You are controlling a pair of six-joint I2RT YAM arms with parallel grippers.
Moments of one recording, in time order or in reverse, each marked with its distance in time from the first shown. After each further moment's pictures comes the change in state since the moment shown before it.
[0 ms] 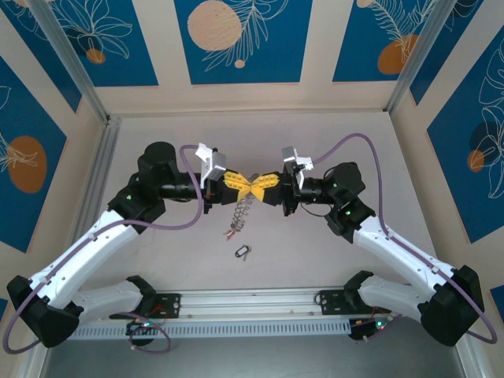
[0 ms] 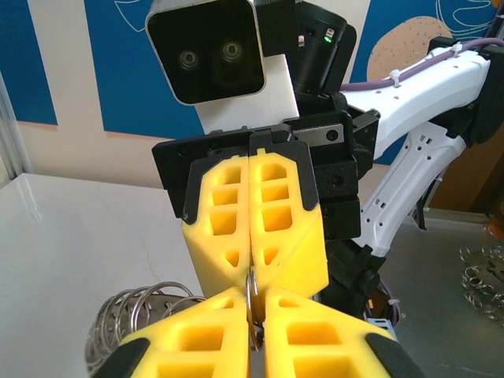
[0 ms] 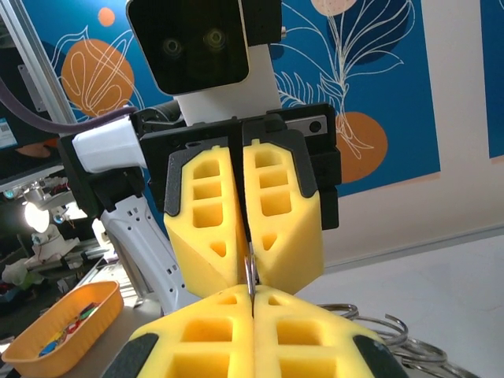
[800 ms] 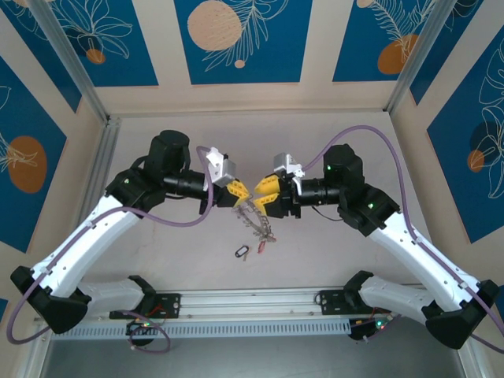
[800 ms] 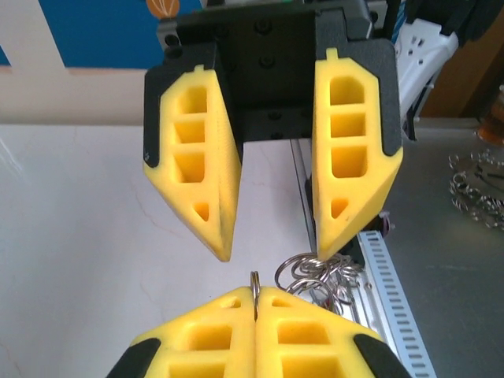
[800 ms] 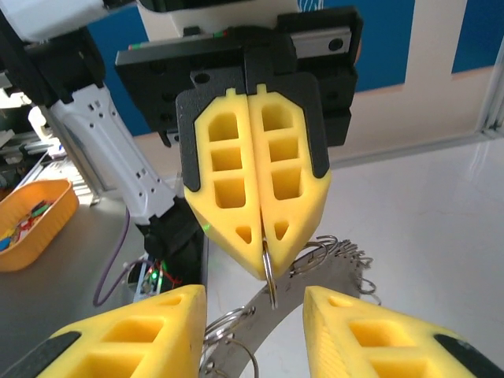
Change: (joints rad) left arm -0.005 0.108 0.243 -0.527 0.007 0.378; right arm 0.042 -0.037 0.335 -0.945 0.097 -0.559
